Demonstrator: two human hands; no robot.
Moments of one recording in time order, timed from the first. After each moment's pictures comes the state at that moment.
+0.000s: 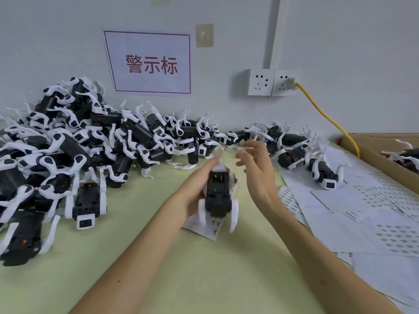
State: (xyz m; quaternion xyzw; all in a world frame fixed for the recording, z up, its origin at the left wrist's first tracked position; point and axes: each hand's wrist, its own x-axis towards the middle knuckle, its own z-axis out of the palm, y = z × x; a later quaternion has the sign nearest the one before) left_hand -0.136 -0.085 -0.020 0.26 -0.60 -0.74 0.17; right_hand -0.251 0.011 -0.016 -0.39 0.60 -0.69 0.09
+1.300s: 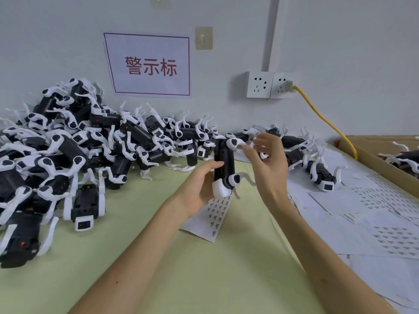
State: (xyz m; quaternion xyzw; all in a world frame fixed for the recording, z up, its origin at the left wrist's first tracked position) left_hand -0.139 -0.087 -0.022 0.12 -0.56 -0.80 0.19; right_hand -0.262 0.021 -0.006 -0.37 0.60 -0.71 -0.03
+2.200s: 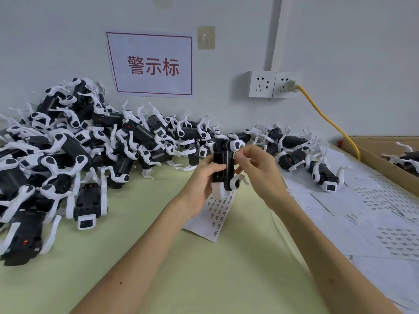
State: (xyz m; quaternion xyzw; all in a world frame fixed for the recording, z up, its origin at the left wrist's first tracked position) left_hand -0.138 -0.079 -0.016 0.15 -0.60 -0.73 0.29; right_hand -0.266 0.018 -0.005 -0.47 0.62 -0.62 0.10
